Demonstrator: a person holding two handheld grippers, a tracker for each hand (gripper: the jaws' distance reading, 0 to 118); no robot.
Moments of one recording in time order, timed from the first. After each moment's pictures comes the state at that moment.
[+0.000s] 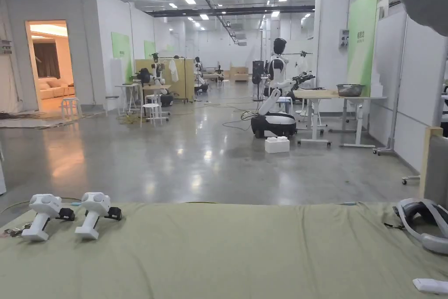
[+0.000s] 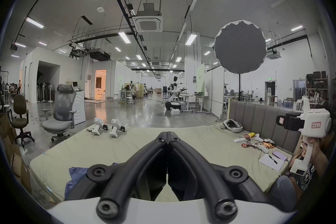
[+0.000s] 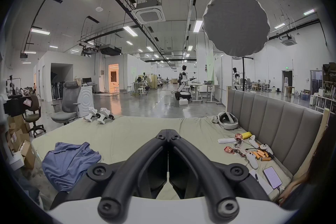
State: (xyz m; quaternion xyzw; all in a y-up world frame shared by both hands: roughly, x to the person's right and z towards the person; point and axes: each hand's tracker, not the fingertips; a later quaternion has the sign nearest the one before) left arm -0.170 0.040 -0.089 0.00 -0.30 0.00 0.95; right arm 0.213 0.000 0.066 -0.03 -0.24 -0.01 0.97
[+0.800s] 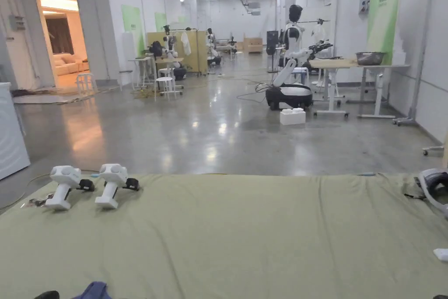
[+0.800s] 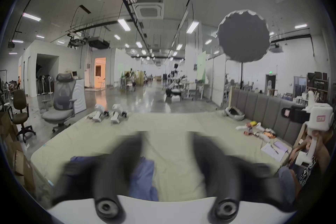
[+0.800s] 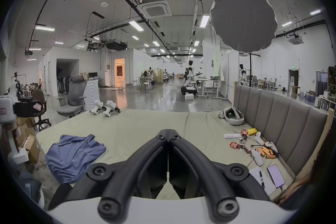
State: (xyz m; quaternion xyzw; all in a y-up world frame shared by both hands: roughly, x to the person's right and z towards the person) left arm -0.189 0.015 -0.131 -0.08 -0.29 -0.02 0.95; right arm 0.217 -0.016 0.062 -0.06 -0.20 -0.01 0.98
